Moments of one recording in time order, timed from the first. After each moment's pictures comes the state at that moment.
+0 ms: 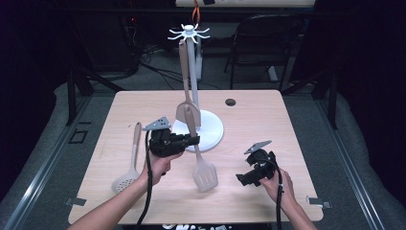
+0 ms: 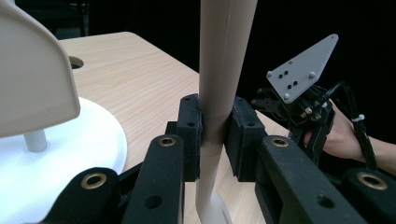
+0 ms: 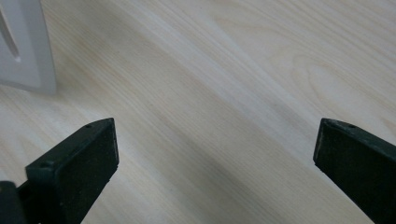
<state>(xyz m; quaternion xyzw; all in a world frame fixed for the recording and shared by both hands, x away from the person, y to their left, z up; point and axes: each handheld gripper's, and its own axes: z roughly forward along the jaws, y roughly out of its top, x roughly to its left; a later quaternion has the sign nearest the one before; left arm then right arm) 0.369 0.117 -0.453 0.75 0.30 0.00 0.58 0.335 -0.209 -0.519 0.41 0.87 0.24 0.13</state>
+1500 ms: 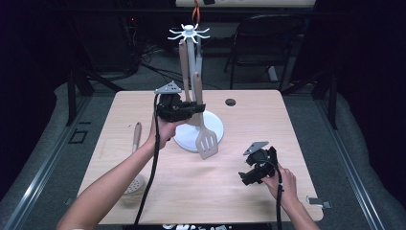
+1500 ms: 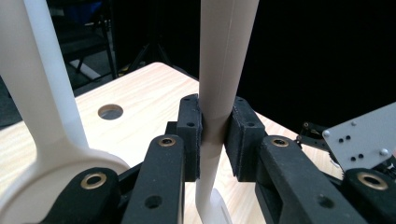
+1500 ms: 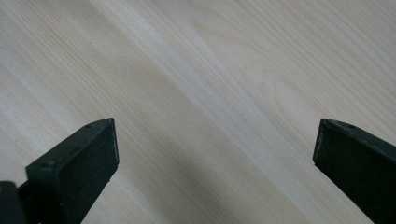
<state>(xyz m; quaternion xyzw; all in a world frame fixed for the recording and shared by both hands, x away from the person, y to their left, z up) 0.436 0.094 -0.396 0.78 0.27 0.07 0.56 0.337 -0.208 -0.516 0.36 0.89 0.21 0.19</state>
